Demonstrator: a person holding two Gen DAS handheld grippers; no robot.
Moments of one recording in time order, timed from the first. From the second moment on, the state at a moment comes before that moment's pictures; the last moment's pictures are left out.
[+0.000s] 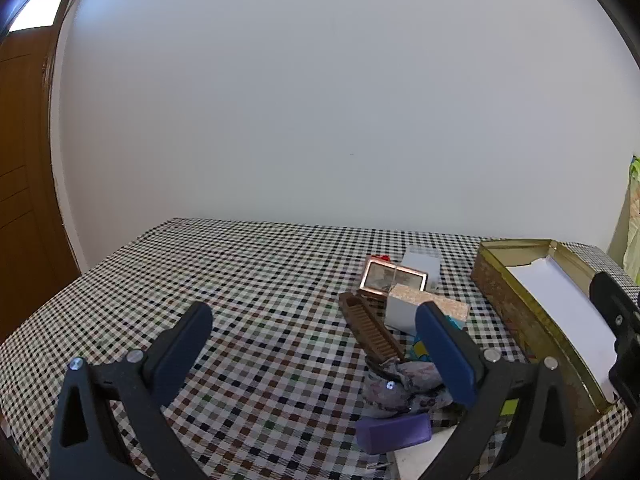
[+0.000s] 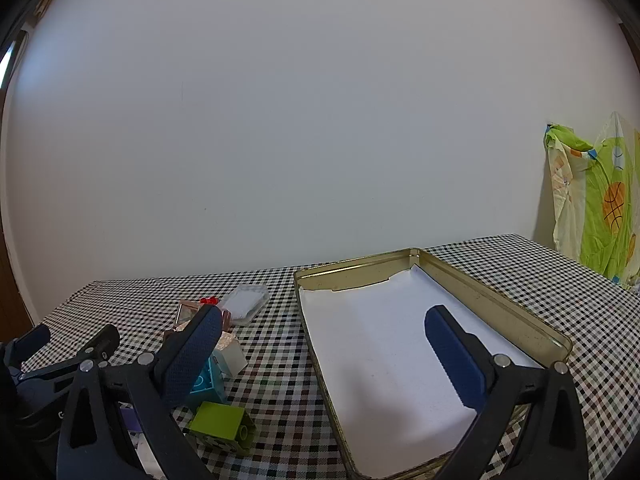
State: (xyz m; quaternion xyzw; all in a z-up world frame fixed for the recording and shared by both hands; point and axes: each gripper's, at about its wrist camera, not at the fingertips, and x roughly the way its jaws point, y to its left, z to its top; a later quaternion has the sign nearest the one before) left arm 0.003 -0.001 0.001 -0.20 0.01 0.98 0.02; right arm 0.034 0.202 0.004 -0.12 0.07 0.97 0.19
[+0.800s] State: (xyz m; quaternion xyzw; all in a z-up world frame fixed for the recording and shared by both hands) left arm 0.003 -0.001 0.001 -0.21 0.01 0.98 0.03; right arm 0.032 0.199 0.002 -0.12 0.07 0.97 0.19
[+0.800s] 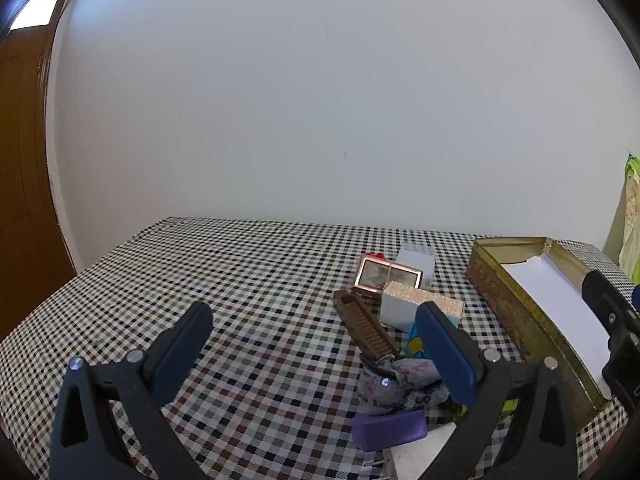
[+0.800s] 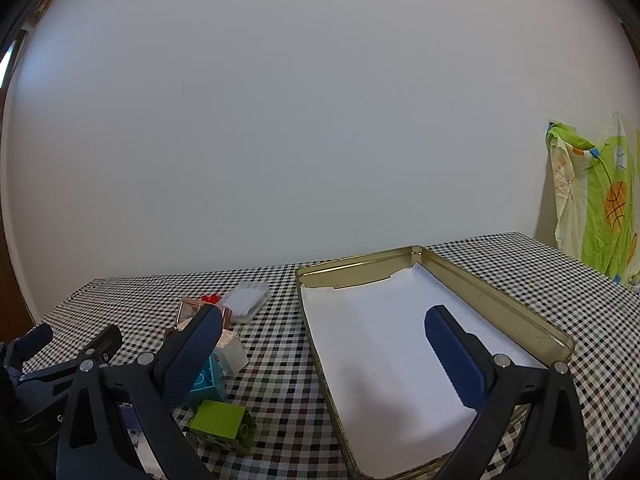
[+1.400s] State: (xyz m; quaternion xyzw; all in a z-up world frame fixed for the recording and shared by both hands) left arm 0.005 -0.004 -0.002 -0.22 0.00 0.97 0.02; right arm 0.036 0.200 0.004 -0.13 0.08 0.97 0.18
